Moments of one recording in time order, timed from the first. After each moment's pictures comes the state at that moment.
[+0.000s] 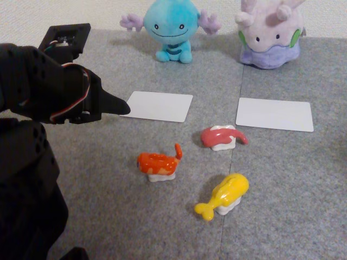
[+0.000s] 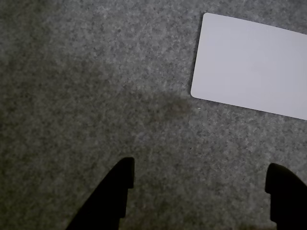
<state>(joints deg) -7.5 155.9 173.3 25.4 89.1</state>
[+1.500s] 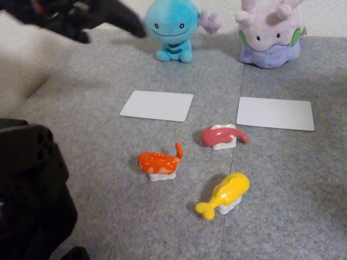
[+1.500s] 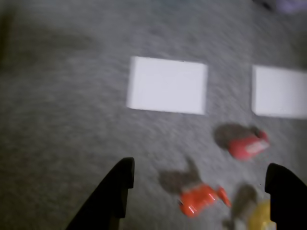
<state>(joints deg) 7.6 144.1 126.7 67.3 83.1</state>
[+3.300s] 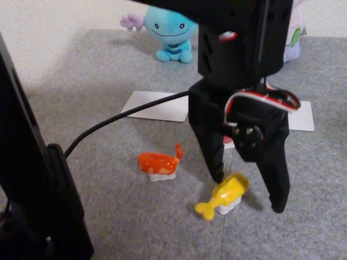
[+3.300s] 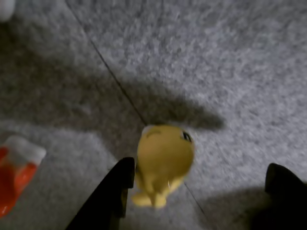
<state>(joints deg) 53.9 89.5 114.6 64.7 64.7</state>
